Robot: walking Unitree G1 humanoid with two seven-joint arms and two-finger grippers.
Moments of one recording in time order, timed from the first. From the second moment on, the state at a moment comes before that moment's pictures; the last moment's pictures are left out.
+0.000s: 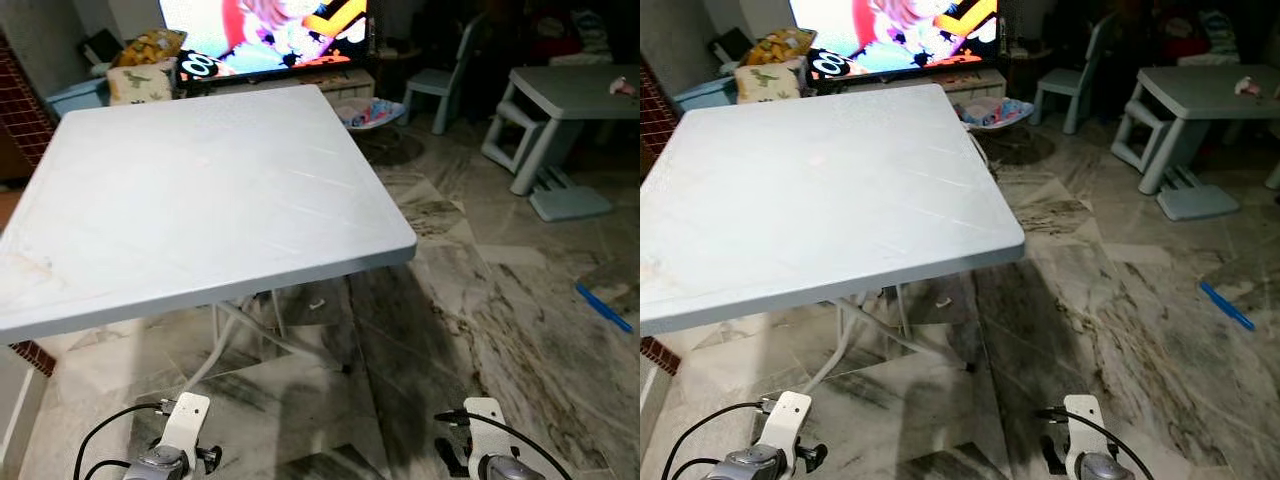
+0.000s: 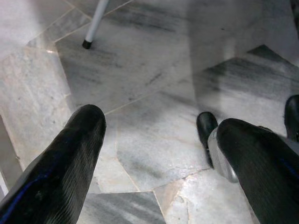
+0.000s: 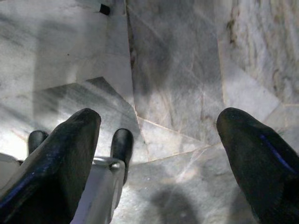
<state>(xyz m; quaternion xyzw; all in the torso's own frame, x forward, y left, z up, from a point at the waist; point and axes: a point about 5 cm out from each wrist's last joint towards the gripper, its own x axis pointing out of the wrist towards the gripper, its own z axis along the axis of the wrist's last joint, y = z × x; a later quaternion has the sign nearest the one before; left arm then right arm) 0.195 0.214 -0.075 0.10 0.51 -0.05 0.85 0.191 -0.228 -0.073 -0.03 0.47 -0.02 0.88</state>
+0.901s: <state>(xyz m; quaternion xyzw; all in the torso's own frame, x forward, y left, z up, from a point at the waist) 0.197 0.208 -0.075 0.11 0.51 -0.05 0.85 0.190 -0.225 -0.075 -0.06 0.48 0.00 0.87</state>
